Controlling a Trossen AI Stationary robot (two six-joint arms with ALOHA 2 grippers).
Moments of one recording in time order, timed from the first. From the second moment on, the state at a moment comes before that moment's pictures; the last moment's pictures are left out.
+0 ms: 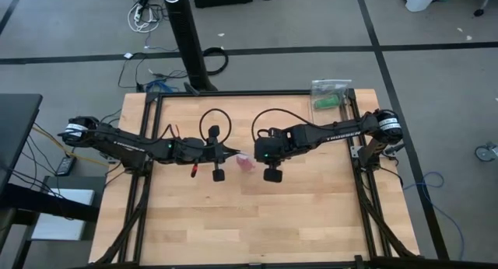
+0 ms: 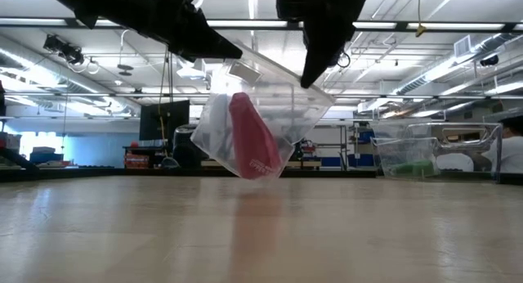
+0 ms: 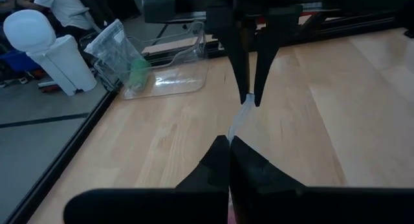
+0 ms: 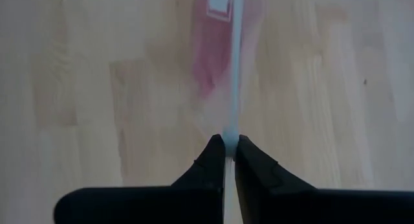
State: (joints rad) left arm -0.10 1.26 0.65 0.33 -0.30 0.14; right arm 0.10 1.74 1.50 -0.93 0.16 0.17
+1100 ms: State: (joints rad) left arm -0.11 1.26 0.65 0.32 -0.30 0.13; right arm 0.13 1.75 1.50 -1.06 0.16 0.25
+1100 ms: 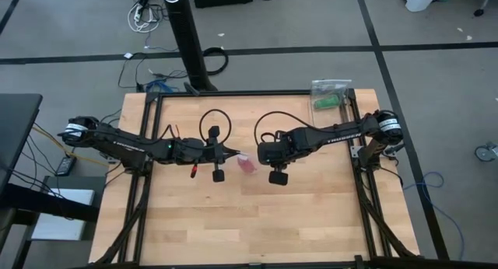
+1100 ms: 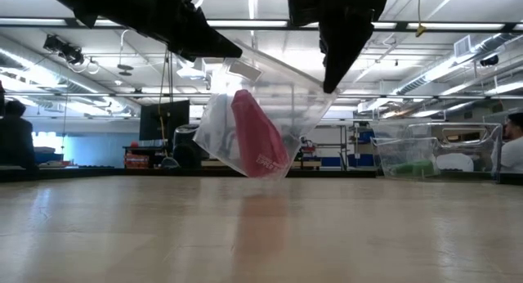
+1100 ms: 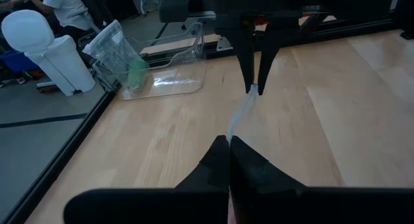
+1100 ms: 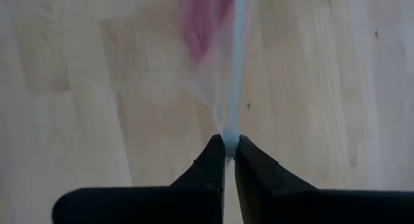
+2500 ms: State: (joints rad) left arm -0.11 1.26 0.65 0.39 -0.37 0.09; right arm 0.10 1.68 1.49 -0.80 0.25 0.11
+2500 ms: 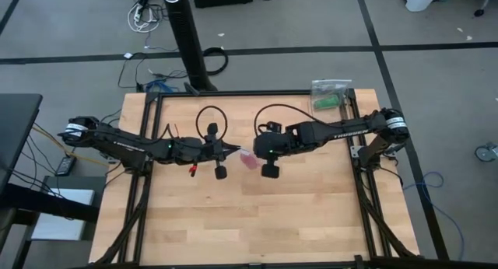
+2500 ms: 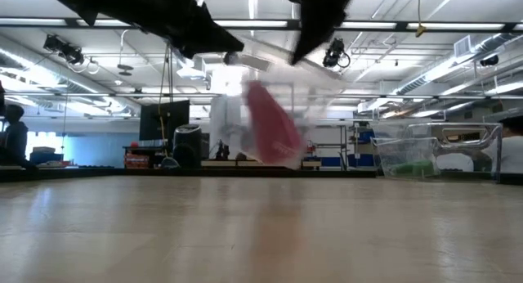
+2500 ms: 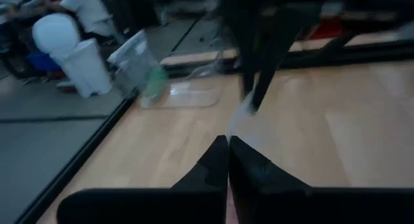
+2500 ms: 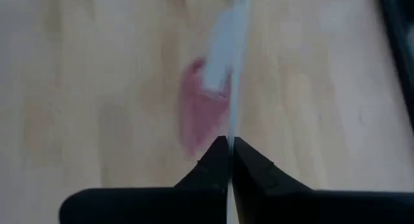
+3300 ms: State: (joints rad) left arm -0.10 1.26 0.65 0.29 -0.42 0.01; right arm -0.19 1.34 1.49 -1.32 0.59 -0.20
